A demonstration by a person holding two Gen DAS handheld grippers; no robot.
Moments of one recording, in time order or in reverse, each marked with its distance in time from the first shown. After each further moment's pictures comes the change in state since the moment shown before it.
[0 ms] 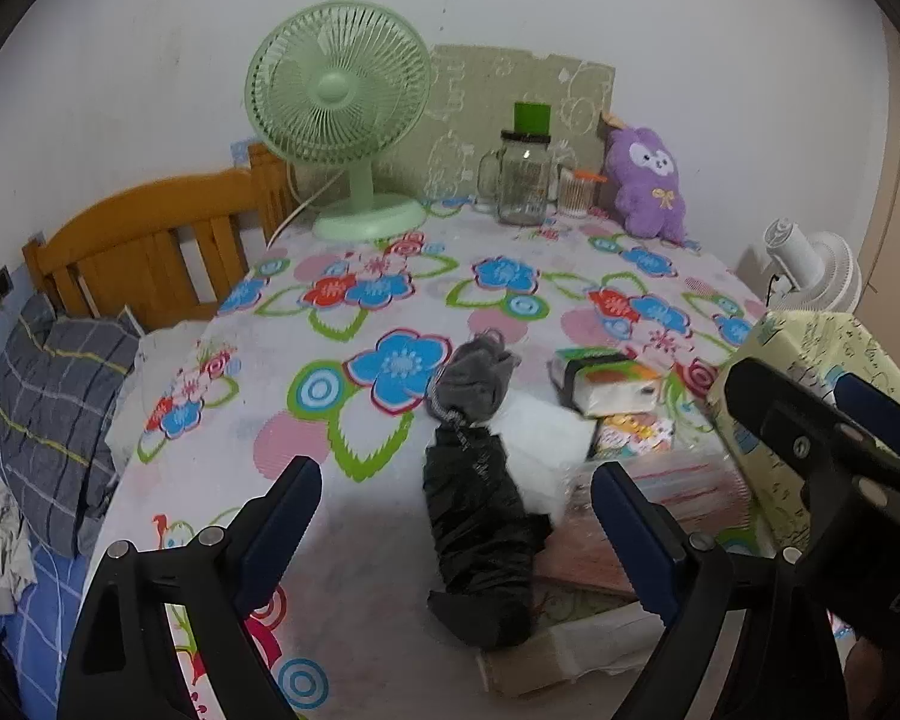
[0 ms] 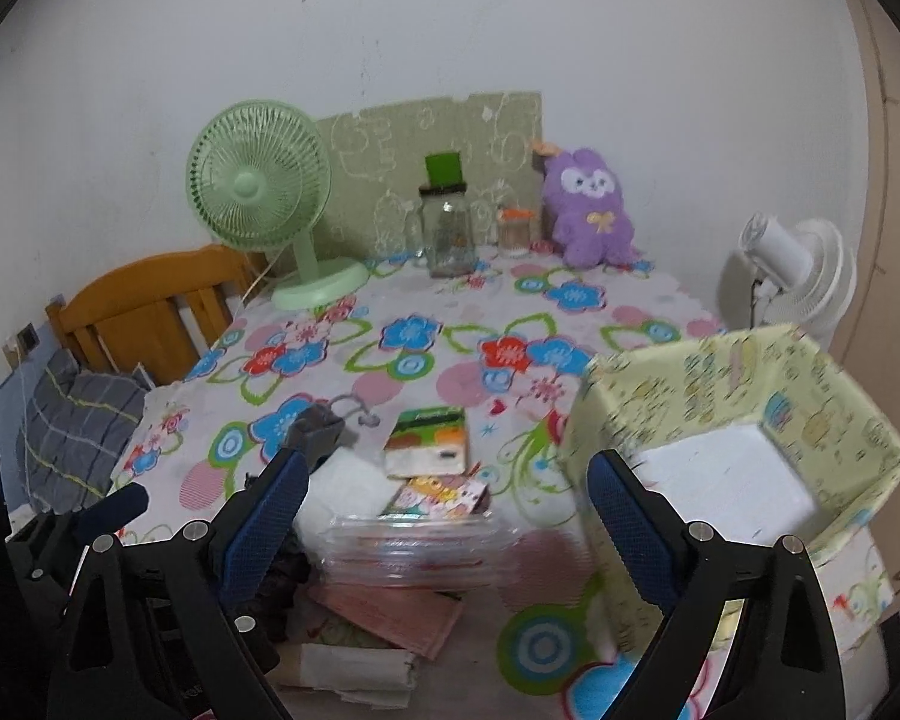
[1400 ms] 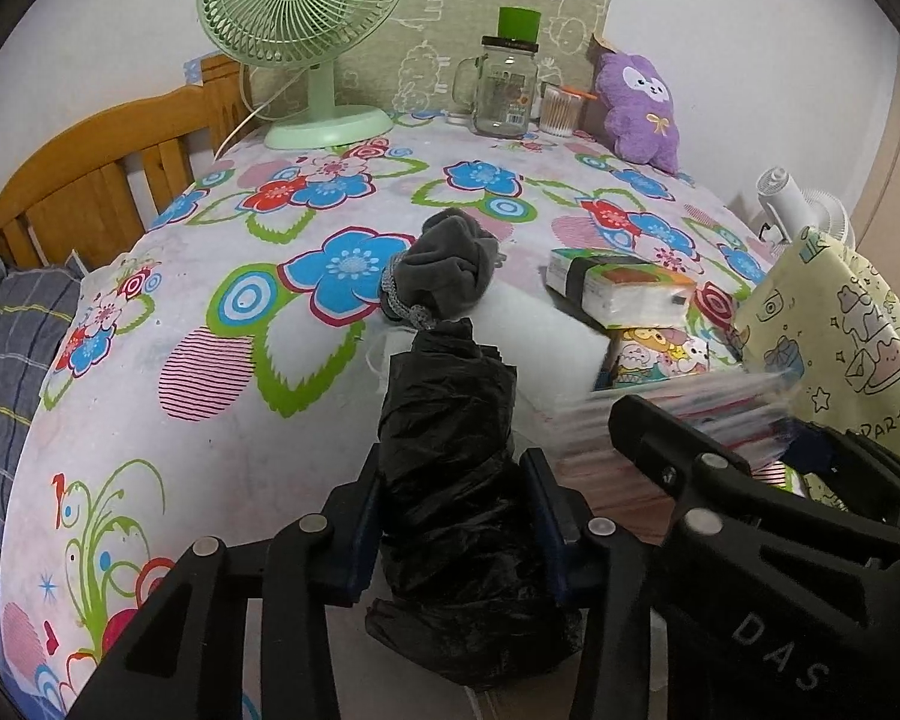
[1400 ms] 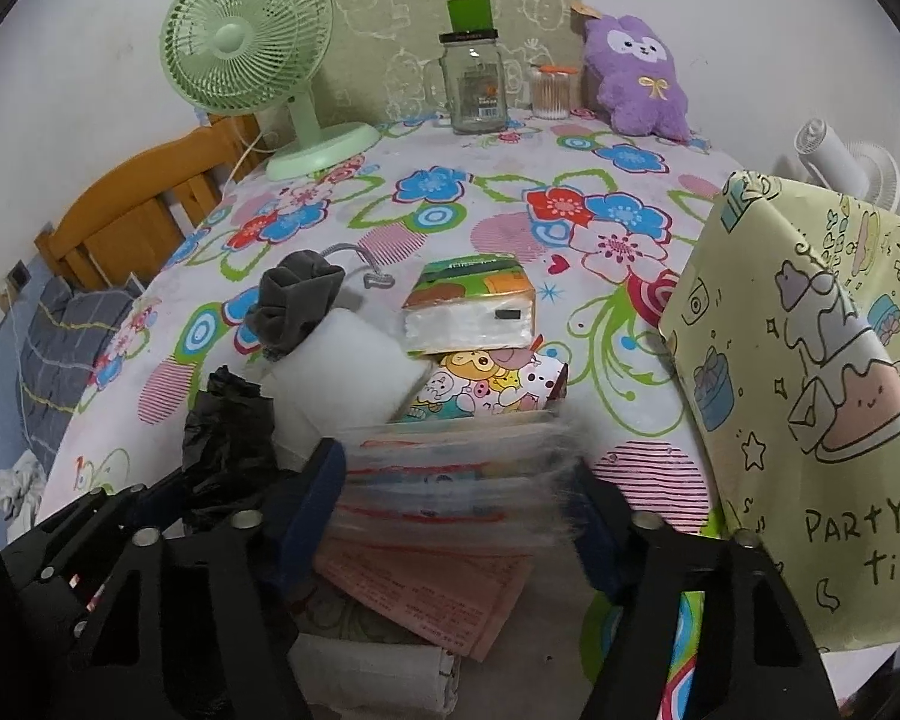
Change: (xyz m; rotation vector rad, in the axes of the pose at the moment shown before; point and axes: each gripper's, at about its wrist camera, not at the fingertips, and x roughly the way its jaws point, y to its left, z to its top) left arm 0.057 -0.001 -0.022 -0.001 0.144 -0.095; right arm 0.081 0.016 -0.038 -0.001 0.263 0.036
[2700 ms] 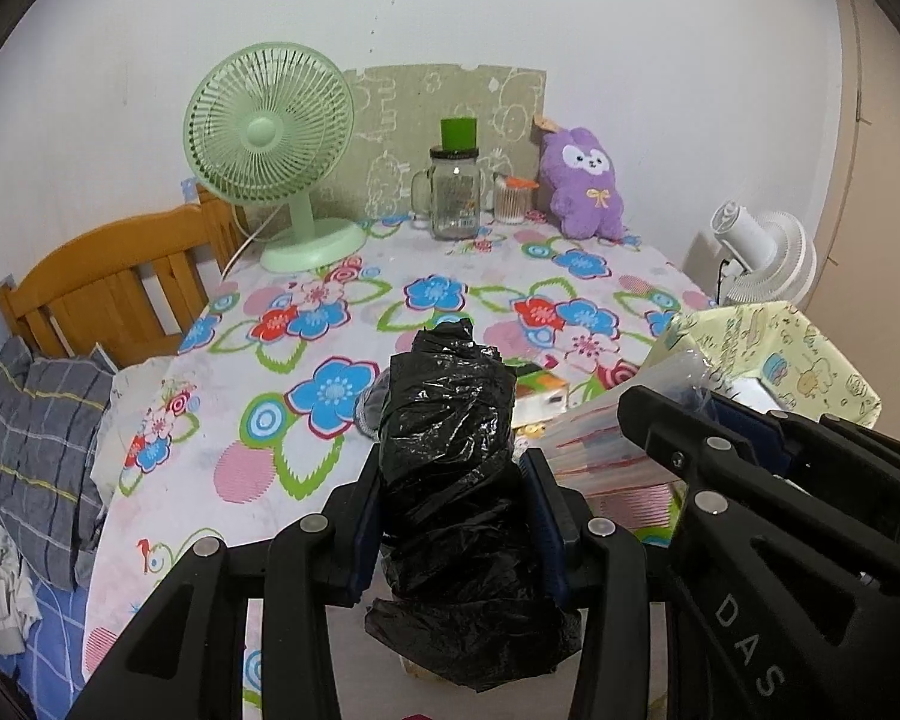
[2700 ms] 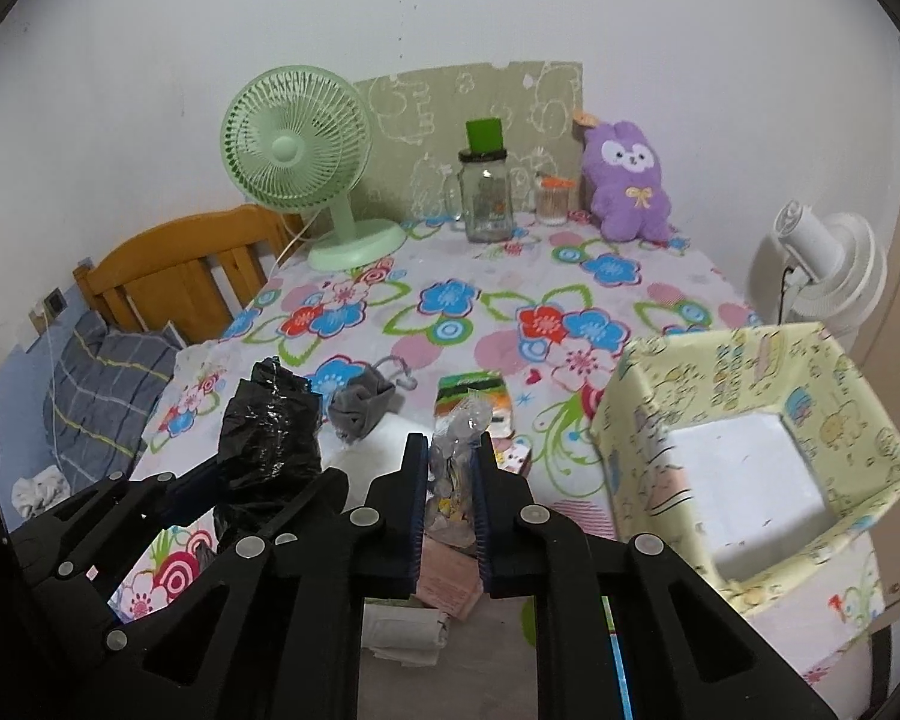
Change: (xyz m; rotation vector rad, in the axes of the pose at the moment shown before) left arm -0.090 -0.054 0.028 0.097 -0.157 0.032; right arm -0.103 -0.005 0.022 -0.048 -0.170 0.021
